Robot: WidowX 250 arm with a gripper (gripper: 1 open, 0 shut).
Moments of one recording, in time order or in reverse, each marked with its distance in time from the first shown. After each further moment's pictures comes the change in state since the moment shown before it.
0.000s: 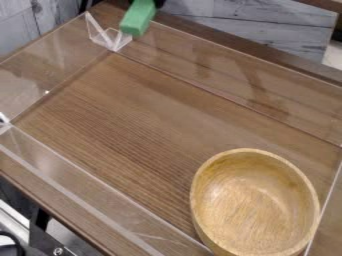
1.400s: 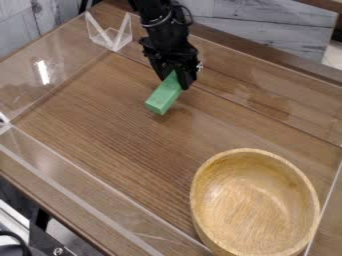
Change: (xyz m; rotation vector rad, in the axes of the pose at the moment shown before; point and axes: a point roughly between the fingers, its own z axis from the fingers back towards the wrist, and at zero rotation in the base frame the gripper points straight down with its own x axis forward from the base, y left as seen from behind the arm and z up) arm -0.036 -0.046 -0.097 -0.071 0.022 -0.293
